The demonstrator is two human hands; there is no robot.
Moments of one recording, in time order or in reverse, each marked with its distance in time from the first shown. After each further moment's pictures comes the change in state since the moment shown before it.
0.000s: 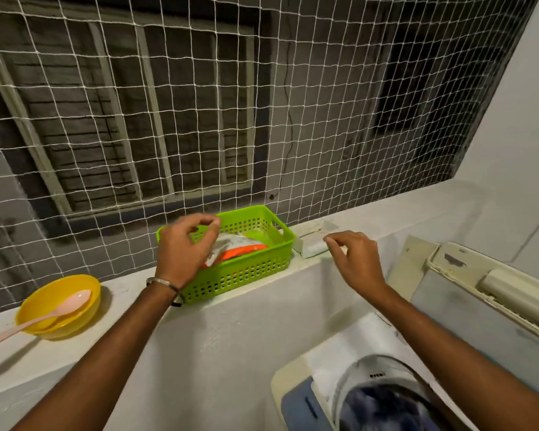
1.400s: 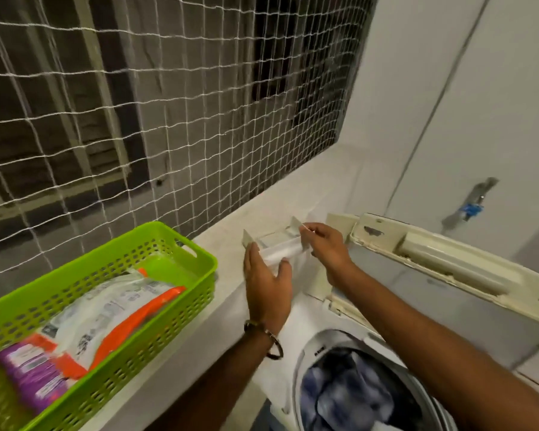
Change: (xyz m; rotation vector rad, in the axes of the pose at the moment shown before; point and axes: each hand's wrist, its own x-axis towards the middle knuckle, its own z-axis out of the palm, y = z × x) left_hand -0.041 0.077 0.254 -0.419 -0.413 -0.375; right_hand 0.022 0.087 -0.005 0.484 0.156 0.823
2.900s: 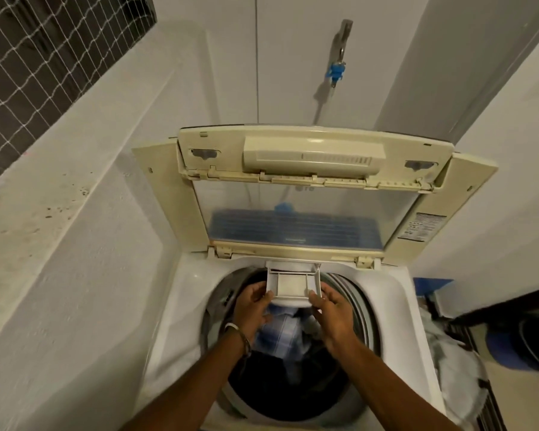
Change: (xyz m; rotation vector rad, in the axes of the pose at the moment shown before) left_hand -0.095 -0.173 0.215 -0.109 -0.876 -0.700; right_hand -0.144 0.290 -0.165 0.594 0.660 0.626
